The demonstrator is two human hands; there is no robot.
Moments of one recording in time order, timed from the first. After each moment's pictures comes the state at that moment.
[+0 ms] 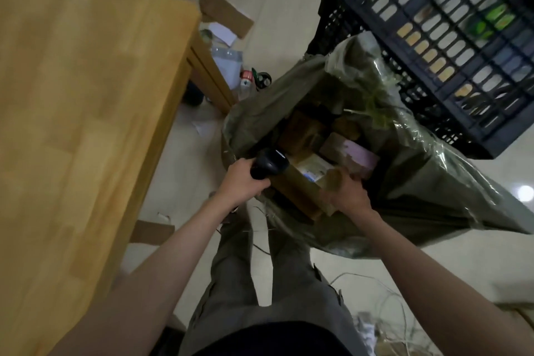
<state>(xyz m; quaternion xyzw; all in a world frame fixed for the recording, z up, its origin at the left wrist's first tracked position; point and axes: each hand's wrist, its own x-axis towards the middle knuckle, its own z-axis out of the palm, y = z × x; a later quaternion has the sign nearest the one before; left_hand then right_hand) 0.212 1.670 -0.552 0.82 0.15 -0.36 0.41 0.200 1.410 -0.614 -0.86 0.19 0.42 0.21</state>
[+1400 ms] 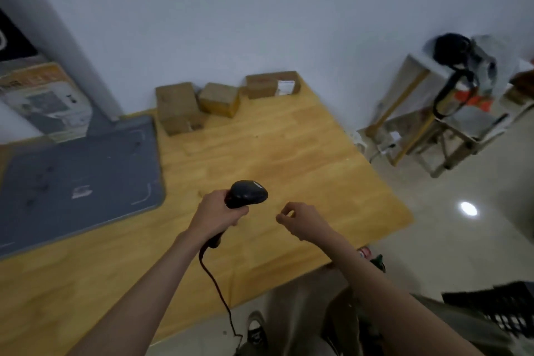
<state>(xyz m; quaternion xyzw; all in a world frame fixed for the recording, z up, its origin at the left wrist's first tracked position) 0.053 2.020 -0.335 0.77 0.48 0.03 0.42 0.227 1.893 -0.371 -0.81 -0.39 0.39 0.18</state>
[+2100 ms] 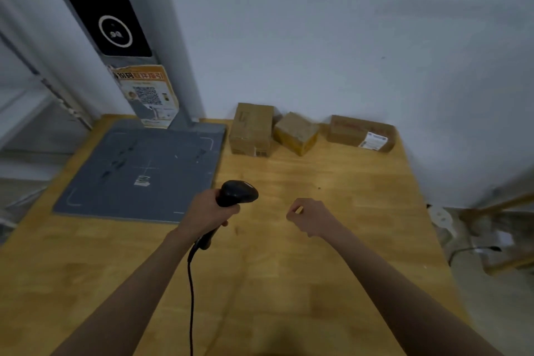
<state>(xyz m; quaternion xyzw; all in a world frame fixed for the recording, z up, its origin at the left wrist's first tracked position) 0.040 2.162 -0.322 0.65 0.64 0.12 0.38 0.287 2.130 -0.359 -0.72 -0.55 0.42 0.09</state>
